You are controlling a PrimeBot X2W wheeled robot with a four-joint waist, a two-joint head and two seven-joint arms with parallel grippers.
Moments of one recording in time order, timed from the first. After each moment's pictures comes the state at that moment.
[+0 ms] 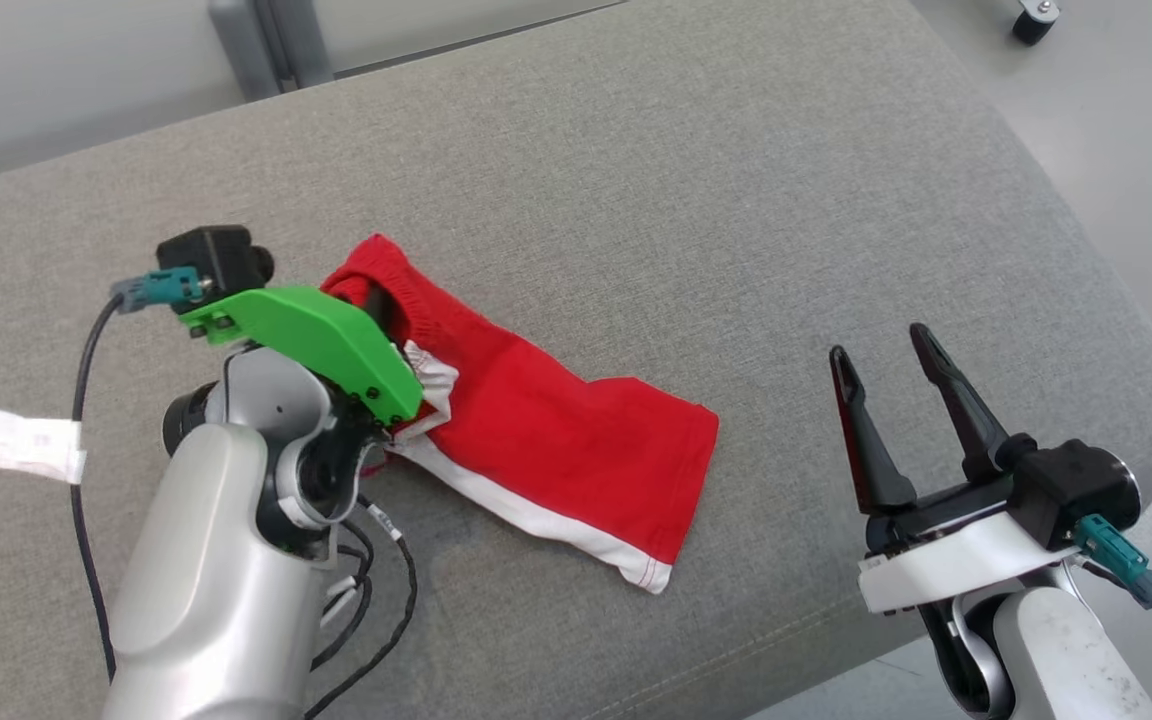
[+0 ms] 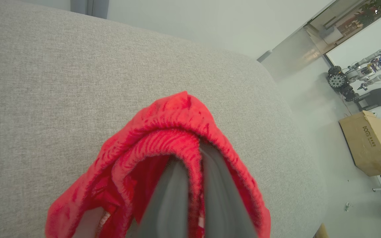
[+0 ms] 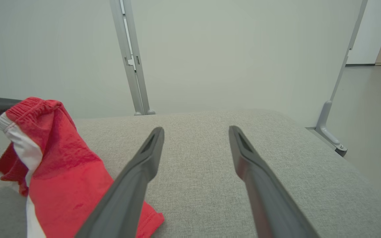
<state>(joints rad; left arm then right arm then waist) -0.51 0.07 -0.26 0.21 -0.71 0.18 0.42 -0.14 -0.11 0.15 0.03 0.18 0.13 -0.26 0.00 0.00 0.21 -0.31</state>
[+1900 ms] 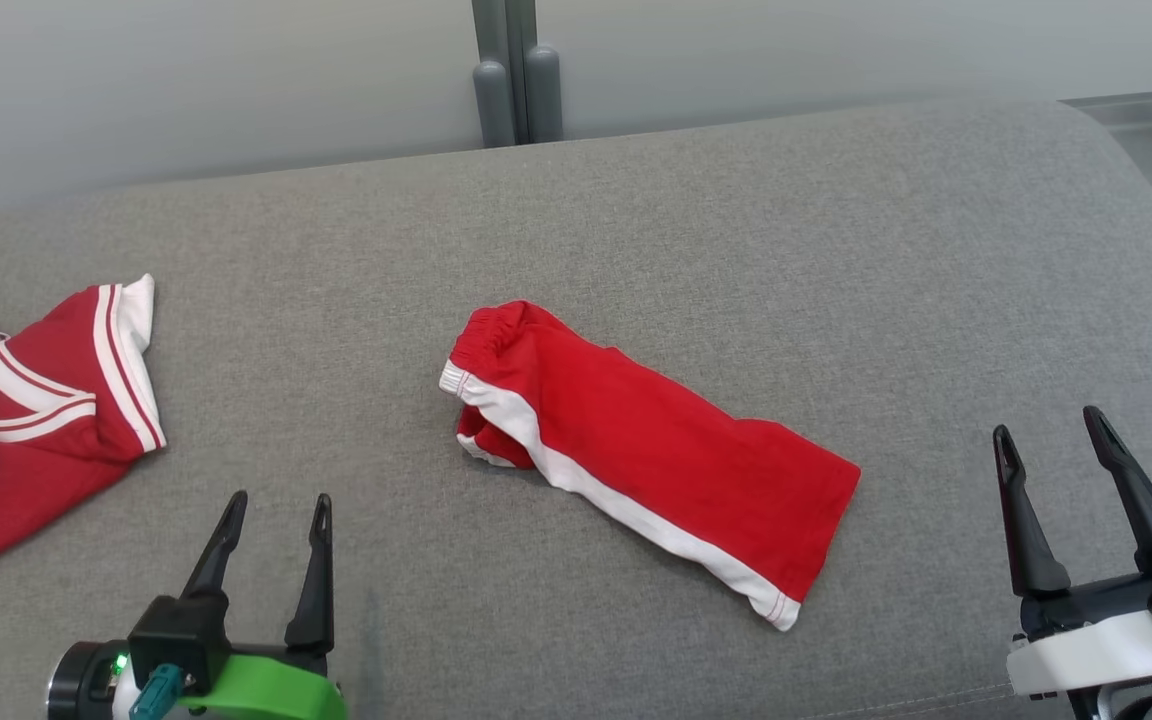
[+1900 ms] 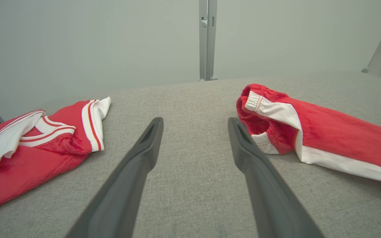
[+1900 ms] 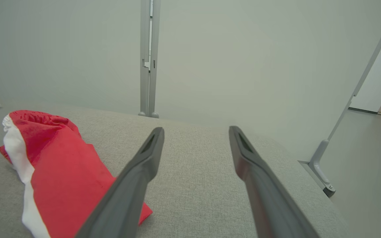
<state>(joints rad) -0.03 0.30 -0.33 0.14 -0.37 0.14 -0.26 0.09 -0.19 -0.05 -0.11 0.05 0.13 -0.26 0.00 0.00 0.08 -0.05</state>
